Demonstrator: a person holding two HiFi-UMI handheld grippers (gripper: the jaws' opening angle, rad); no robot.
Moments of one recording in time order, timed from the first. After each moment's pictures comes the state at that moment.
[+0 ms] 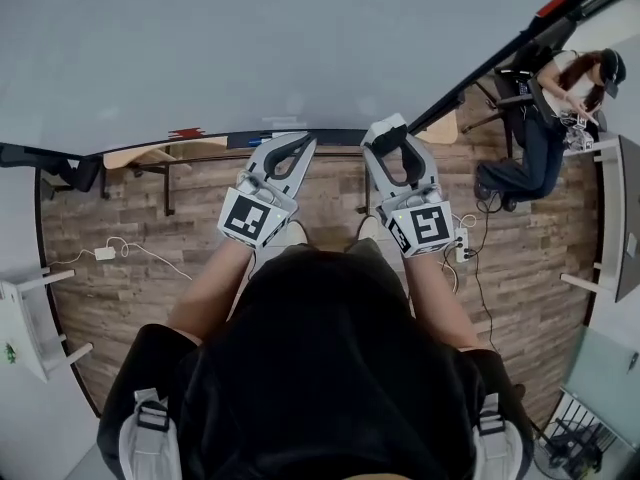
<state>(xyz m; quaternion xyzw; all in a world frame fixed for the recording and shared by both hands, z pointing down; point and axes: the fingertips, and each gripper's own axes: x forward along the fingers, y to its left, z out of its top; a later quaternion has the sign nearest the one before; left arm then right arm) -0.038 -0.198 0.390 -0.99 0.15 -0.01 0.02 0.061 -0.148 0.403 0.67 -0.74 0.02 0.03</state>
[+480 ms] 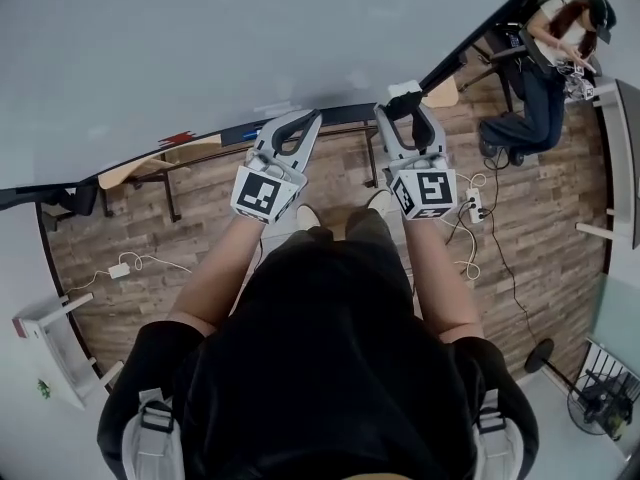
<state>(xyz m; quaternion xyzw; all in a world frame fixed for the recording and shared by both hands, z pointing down) -0.013 -0.213 0.443 -1.00 0.09 -0.01 0.02 0.106 -0.156 0.452 0.76 -0.64 0.03 0.02</state>
